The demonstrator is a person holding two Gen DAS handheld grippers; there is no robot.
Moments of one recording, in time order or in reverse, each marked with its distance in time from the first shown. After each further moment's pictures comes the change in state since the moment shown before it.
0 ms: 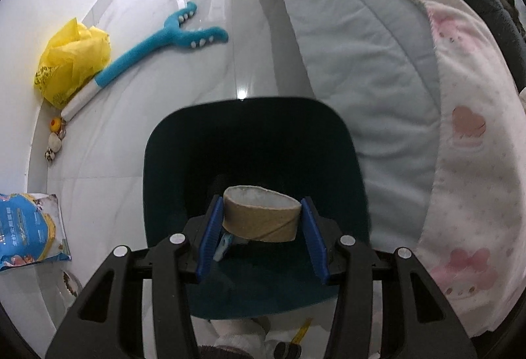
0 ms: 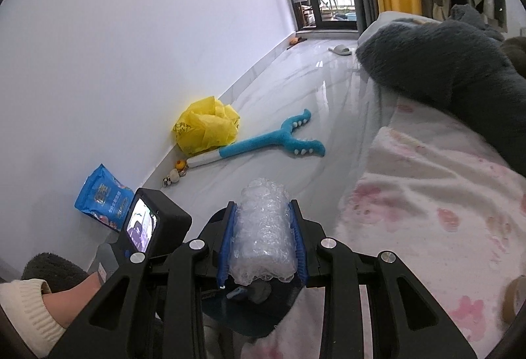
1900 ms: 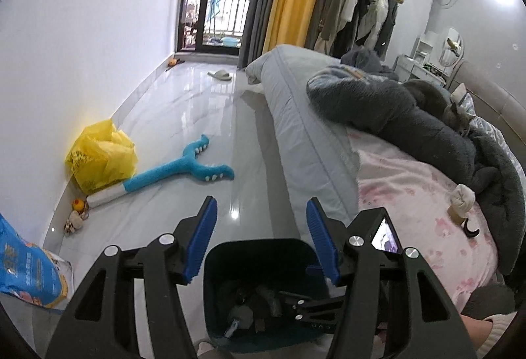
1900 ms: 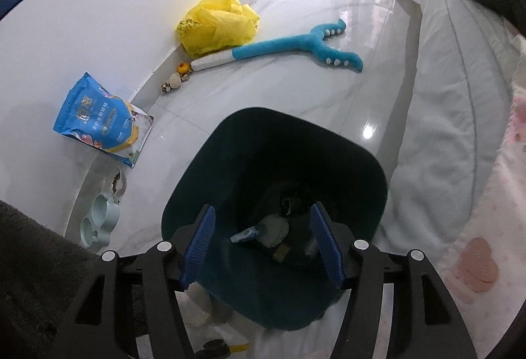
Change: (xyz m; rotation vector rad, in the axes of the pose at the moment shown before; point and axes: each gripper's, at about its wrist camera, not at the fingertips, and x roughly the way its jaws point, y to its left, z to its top) left arm -0.191 0.030 0.003 -0.034 -0.597 -0.066; right arm 0.136 0.052 -0.060 -0.103 0.383 0.020
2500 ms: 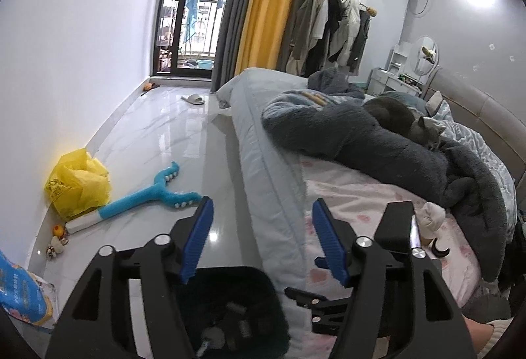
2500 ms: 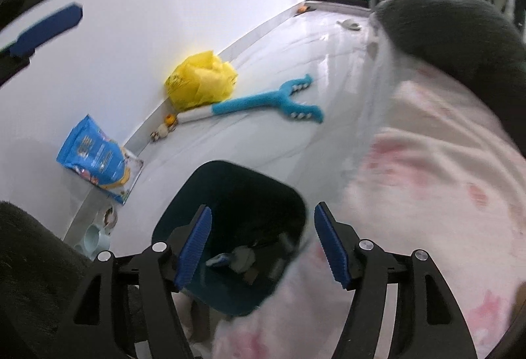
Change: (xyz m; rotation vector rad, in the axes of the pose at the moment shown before) left arm -0.007 -0.066 0.027 0.038 -0.086 -0.095; right arm -0.107 -0.055 -0.017 0.026 -0.240 -0.078
